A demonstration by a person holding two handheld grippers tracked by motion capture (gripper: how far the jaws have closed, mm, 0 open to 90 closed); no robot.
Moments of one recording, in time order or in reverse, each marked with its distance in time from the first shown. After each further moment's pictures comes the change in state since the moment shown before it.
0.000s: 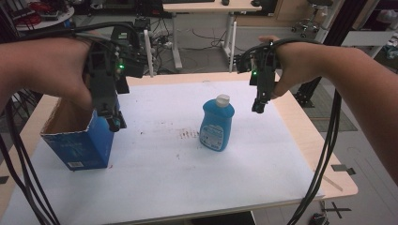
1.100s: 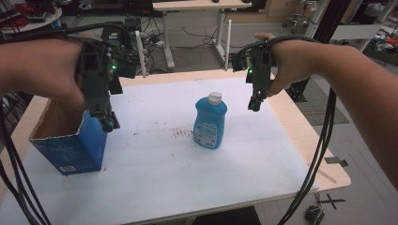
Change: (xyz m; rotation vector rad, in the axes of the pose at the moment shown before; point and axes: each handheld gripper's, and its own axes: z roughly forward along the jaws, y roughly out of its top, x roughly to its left) left arm 0.007 0.005 0.005 0.010 -0.001 0.018; right arm 0.003 -0.011 0.003 -0.006 -0.013 0.040
